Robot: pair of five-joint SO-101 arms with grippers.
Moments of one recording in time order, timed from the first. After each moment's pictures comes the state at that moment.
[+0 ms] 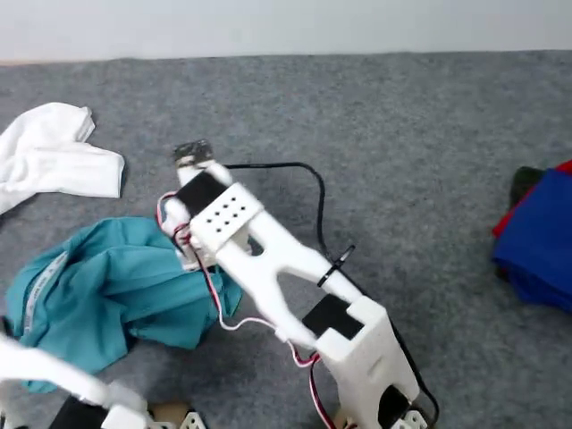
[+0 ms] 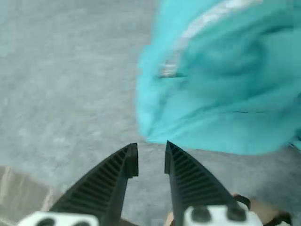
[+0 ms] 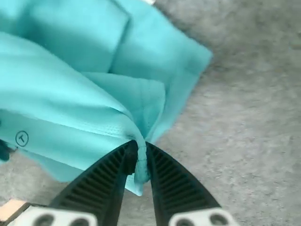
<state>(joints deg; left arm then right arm) -66.3 -21.3 24.4 92.8 -30.9 -49.4 29.4 -30.9 97.6 -30.1</state>
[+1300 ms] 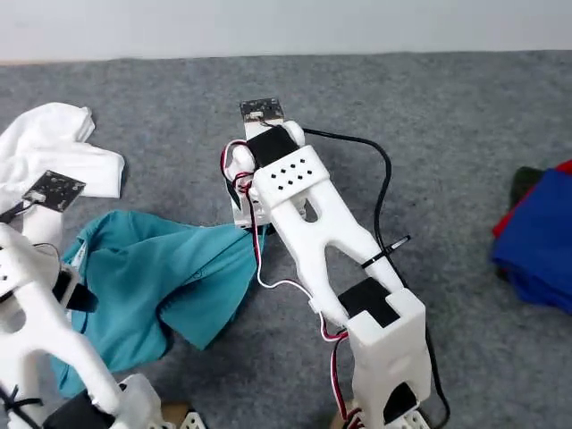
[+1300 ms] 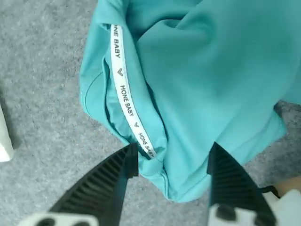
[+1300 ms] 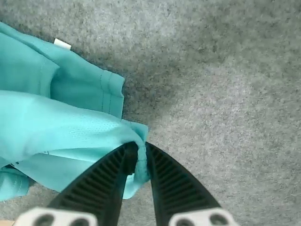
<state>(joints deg) -41.8 -21.3 29.1 88.6 -48.9 -35.2 24.9 -30.9 100.1 -24.1</state>
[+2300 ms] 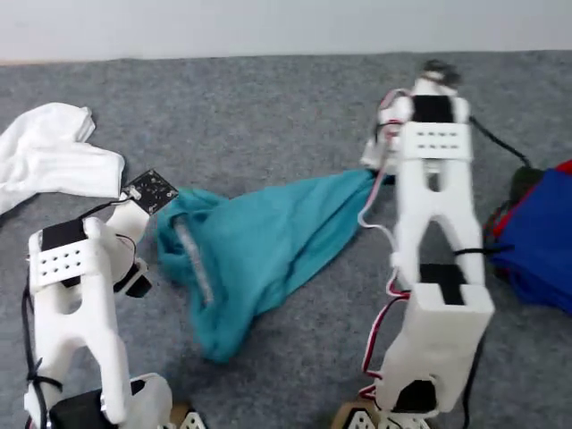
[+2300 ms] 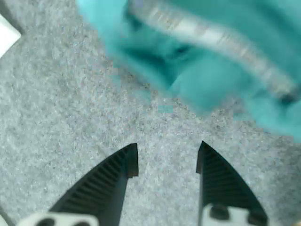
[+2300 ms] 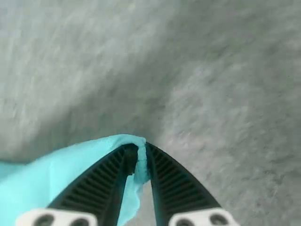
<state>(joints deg) -20.9 -21.3 41.3 73.7 -49.1 0.2 24.9 -30.9 89.6 -24.0</state>
